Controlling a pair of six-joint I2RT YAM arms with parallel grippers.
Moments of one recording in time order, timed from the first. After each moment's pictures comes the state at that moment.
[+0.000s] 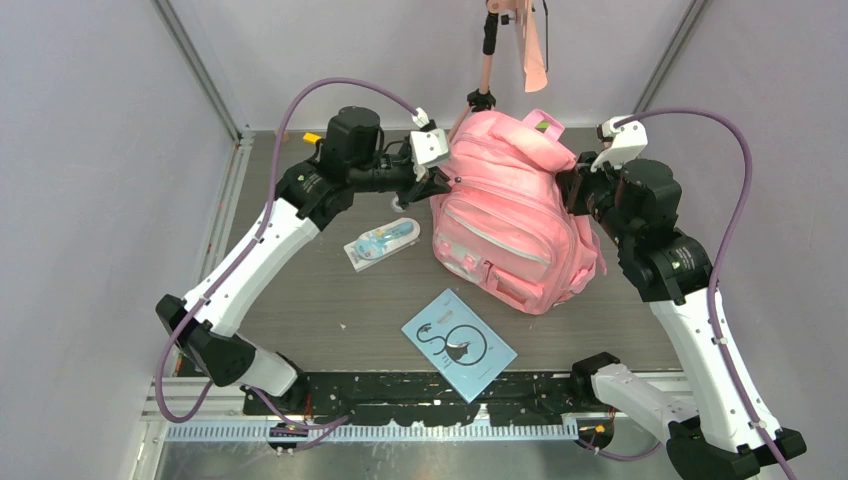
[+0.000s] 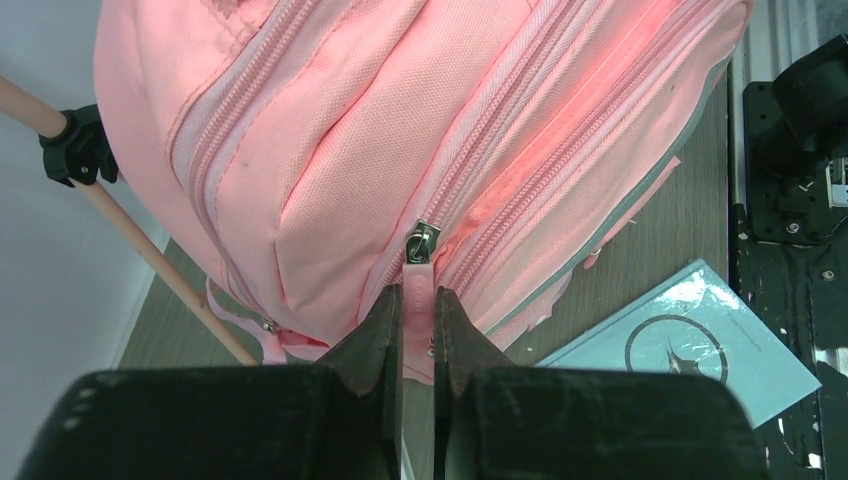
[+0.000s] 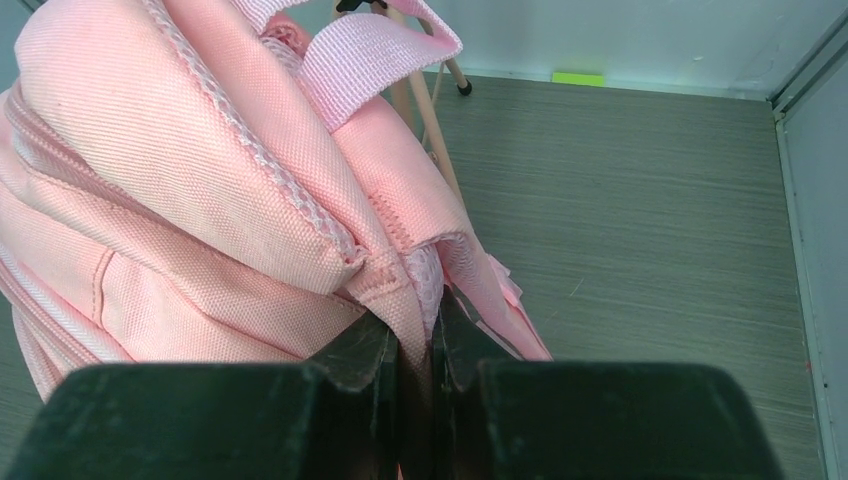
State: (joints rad) left arm -0.66 1.46 1.67 -0.57 0.62 0.44; right arm 0.34 0.92 1.30 -0.59 0.11 0.13
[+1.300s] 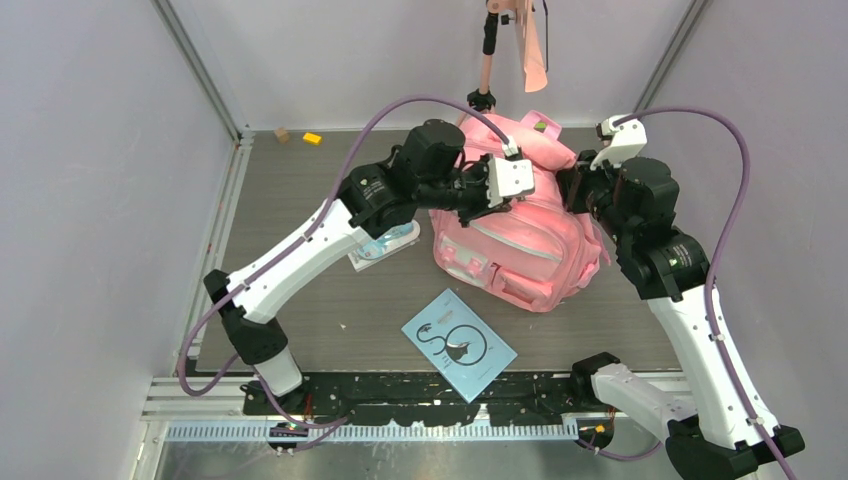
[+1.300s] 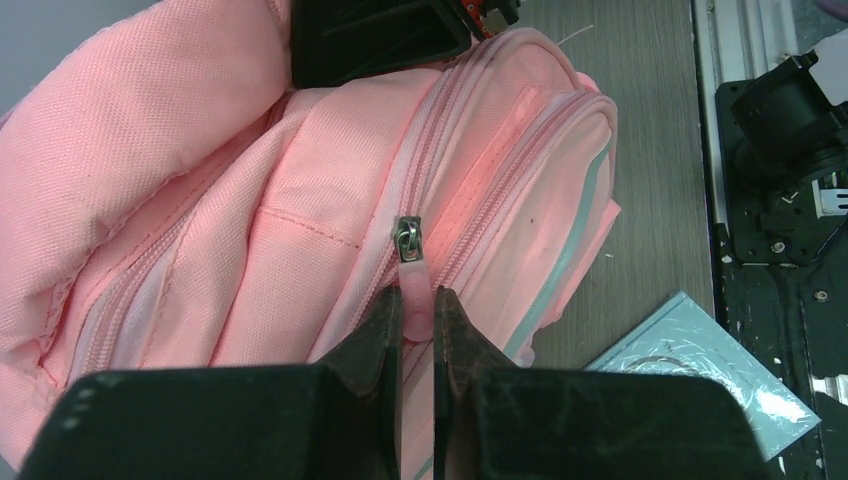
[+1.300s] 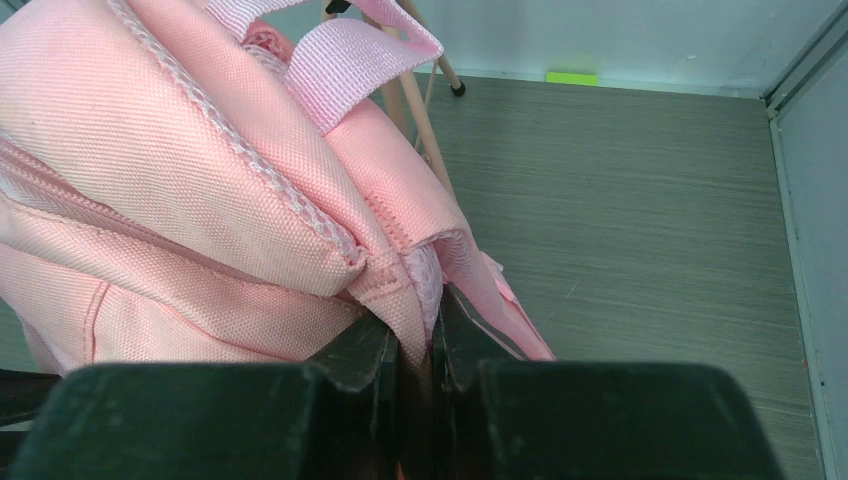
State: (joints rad) left arm -0.98 1.68 2.00 -0.72 0.36 0.50; right arm 0.33 0.93 1.29 -0.58 0.11 0.13
